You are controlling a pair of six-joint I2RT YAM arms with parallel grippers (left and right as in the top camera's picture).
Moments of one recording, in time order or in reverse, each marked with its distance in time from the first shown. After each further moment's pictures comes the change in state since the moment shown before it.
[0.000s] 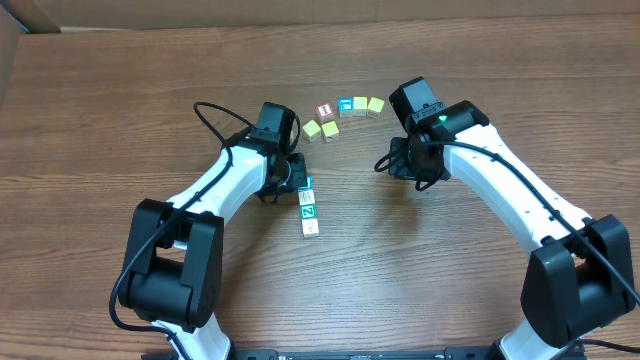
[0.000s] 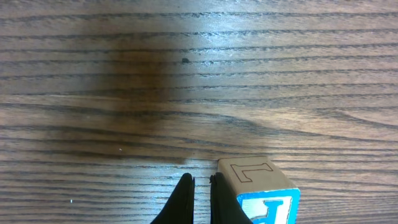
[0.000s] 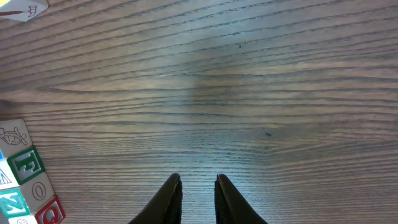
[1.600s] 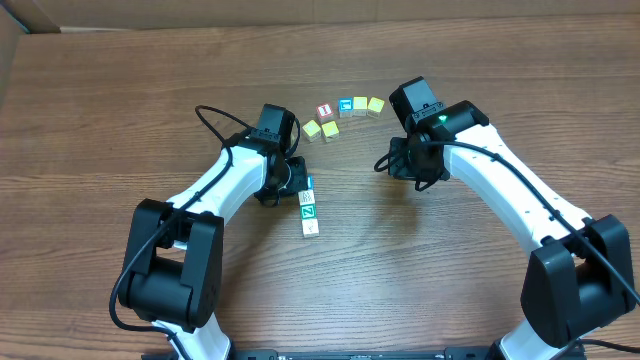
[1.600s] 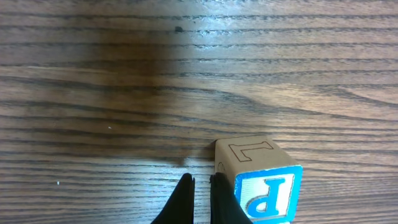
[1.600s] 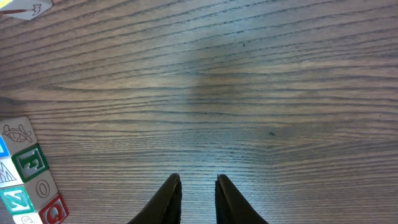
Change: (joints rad) left arm 0.000 0.000 0.000 -0.042 0.038 -0.003; right arm 0.000 0.000 0.000 0.002 -0.011 0.000
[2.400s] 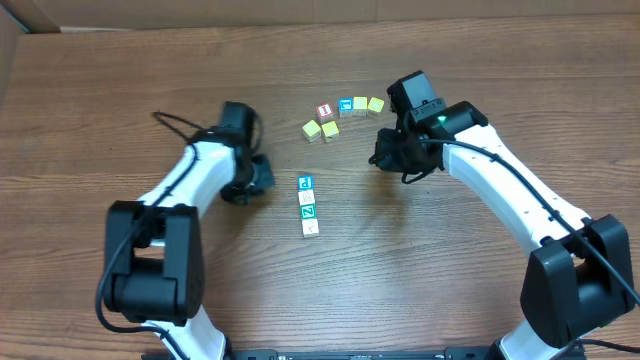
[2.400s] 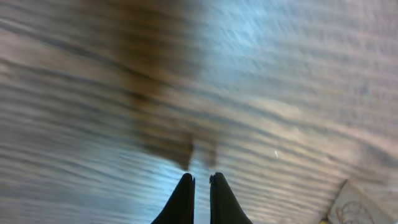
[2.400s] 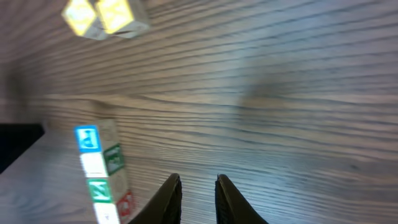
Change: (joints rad) left arm 0.203 0.000 0.003 -0.063 -0.038 -0.019; right arm 0.012 0.000 -0.001 0.150 -0.181 0.009
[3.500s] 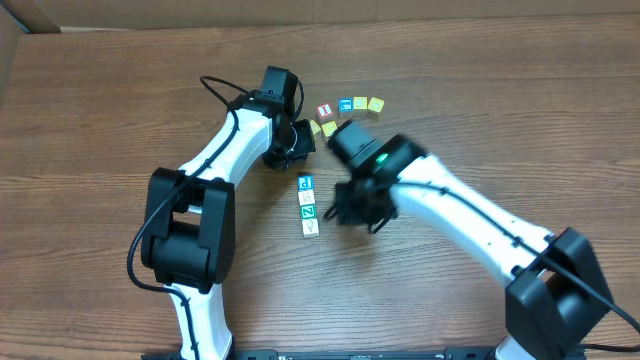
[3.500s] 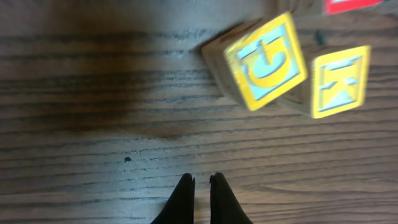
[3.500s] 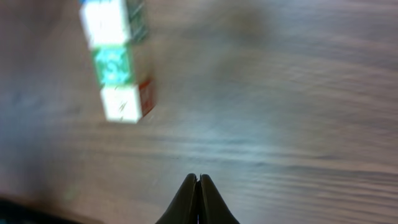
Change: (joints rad) left arm -0.174 0.207 0.326 -0.027 0.109 -0.042; right arm 0.313 0.000 -0.004 -0.206 0.007 0.091
